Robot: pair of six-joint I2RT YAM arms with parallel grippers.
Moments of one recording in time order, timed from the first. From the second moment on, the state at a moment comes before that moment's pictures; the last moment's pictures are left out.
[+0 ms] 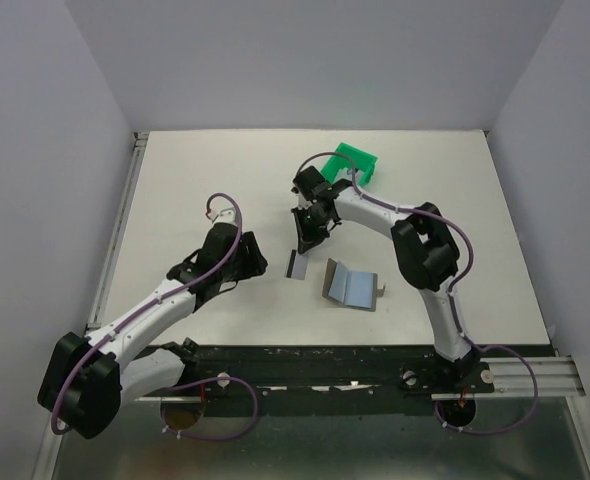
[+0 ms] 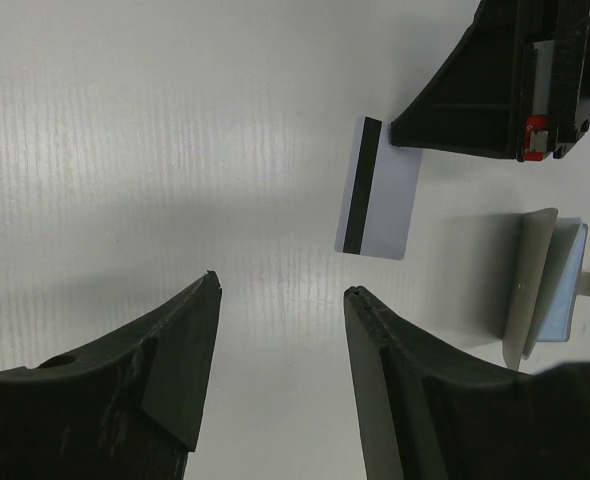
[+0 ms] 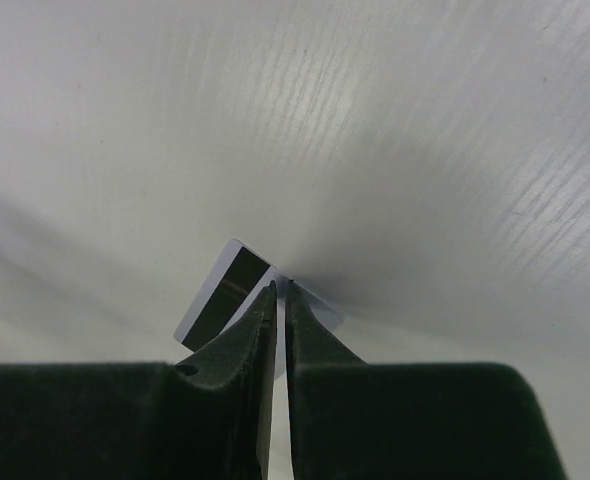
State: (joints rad) left arm -0.53 1.07 0.59 -0.23 -0.07 -0.66; right arm 0.67 2.22 1.72 -0.70 -0.24 0.39
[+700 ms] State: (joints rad) left arm -0.53 1.10 0.56 -0.21 -0.07 -0.66; right arm 0.76 2.08 1.49 -0.61 -0.24 0.41
